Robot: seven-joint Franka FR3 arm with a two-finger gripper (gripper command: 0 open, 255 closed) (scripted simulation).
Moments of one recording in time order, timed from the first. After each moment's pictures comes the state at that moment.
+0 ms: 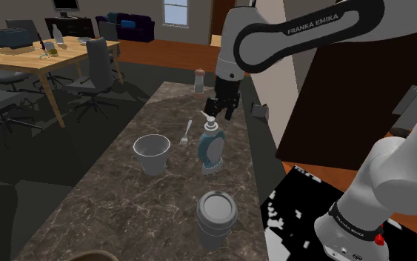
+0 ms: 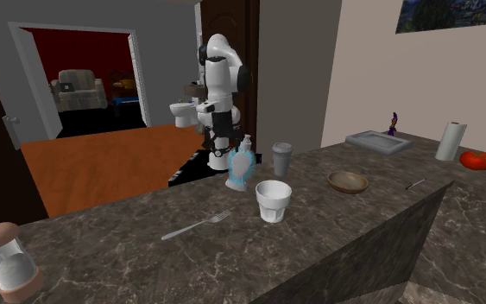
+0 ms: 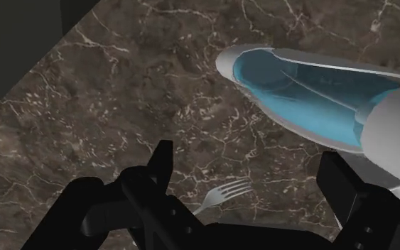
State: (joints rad) arm 0.12 -0.19 0.16 -2.22 0.10 2.07 0.23
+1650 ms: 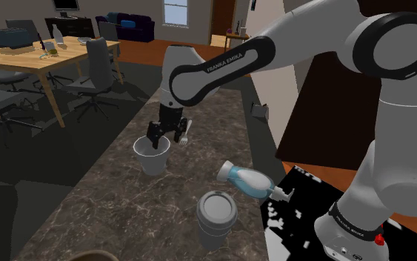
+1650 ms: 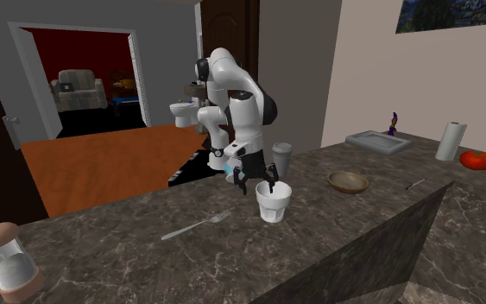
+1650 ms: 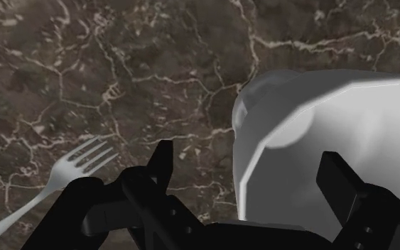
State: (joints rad) arm 0.22 0.36 0.23 -1.81 0.09 2.26 0.37
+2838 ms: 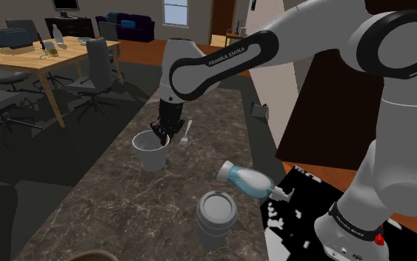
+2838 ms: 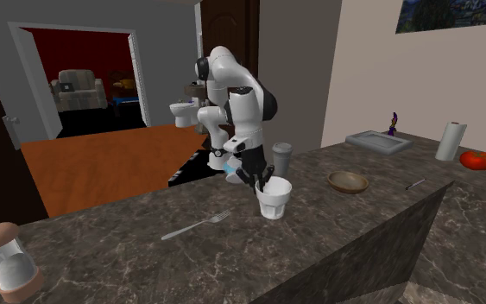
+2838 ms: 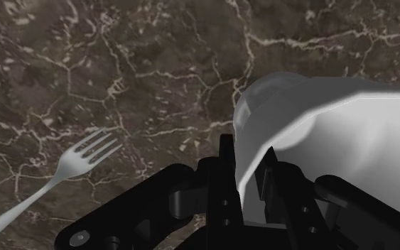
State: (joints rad) arm 0.21 0.35 0.23 -1.79 0.09 2.23 0.38
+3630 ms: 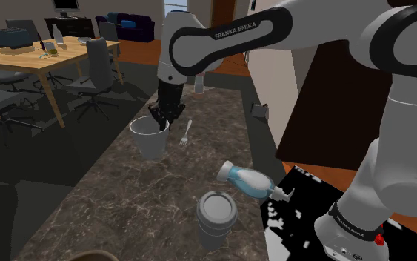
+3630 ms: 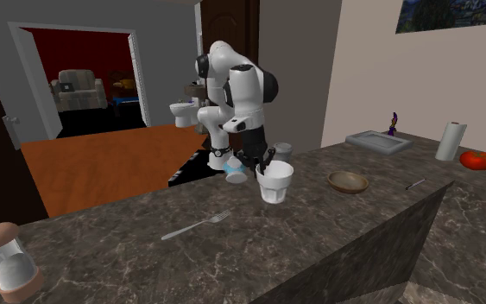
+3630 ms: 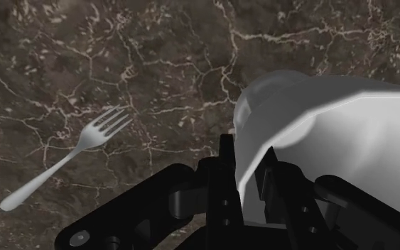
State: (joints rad) arm 0.21 0.29 0.23 -1.71 0.10 2.09 0.39
